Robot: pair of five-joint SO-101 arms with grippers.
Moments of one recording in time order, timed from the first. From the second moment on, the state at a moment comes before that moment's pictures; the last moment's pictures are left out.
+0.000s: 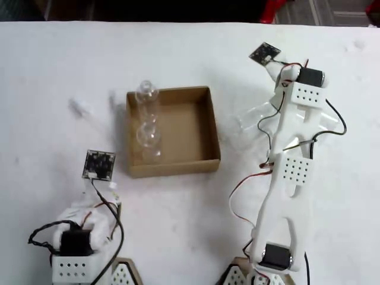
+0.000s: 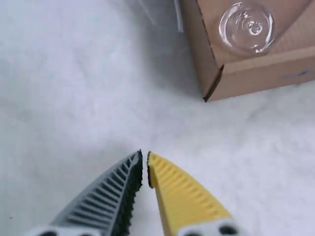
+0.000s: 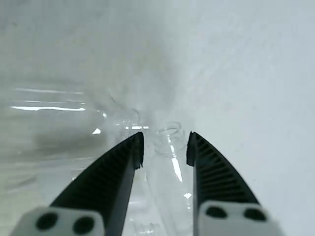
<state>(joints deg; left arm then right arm) -7.3 -104.2 97.1 73.6 -3.8 10.3 70.9 -86.4 91.2 59.1</state>
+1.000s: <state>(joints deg) -7.3 -104.2 97.1 73.6 -3.8 11.6 61.1 -86.4 97.3 66.8</state>
